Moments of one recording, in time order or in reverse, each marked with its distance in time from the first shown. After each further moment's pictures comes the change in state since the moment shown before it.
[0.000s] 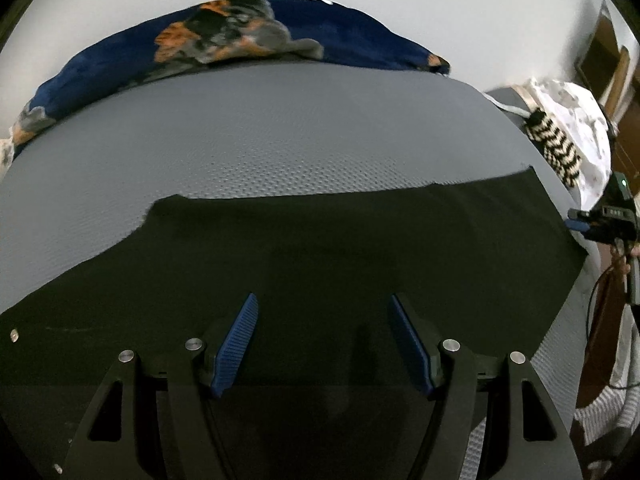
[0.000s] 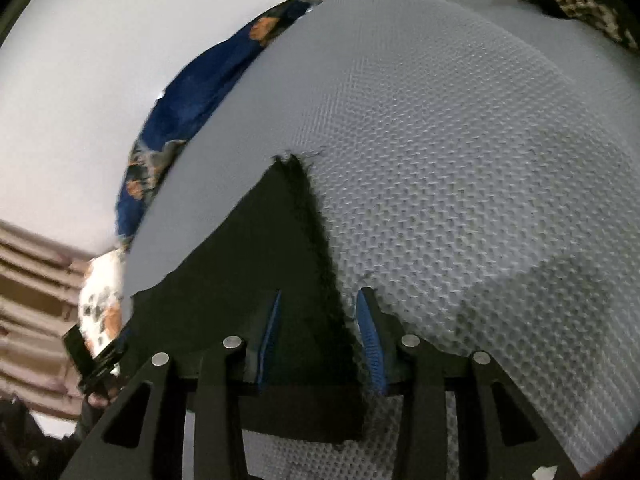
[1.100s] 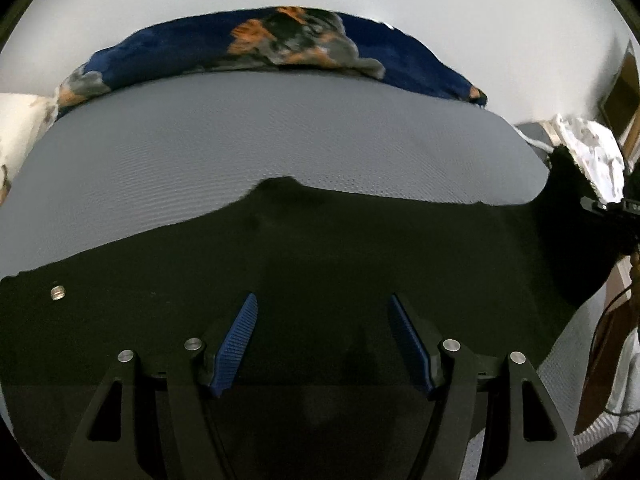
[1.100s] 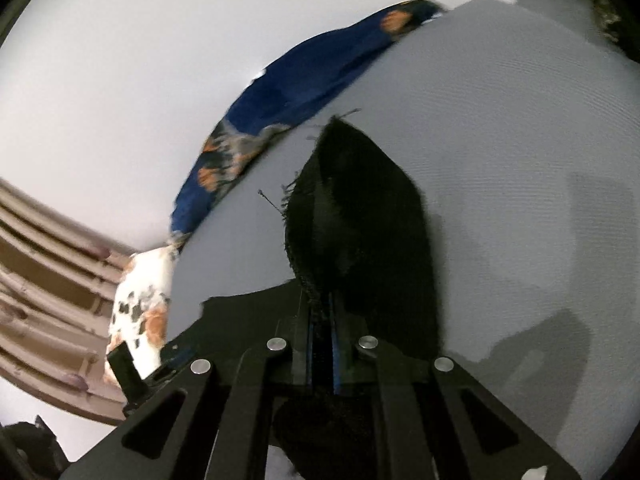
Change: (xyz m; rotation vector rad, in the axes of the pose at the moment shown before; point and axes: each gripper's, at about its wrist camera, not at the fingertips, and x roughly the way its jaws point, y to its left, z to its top) left arm -0.044 0.074 -0.028 -0.131 -0.073 0.054; right arm 0.075 0.187 -0.035 -0.113 -0.079 0.101
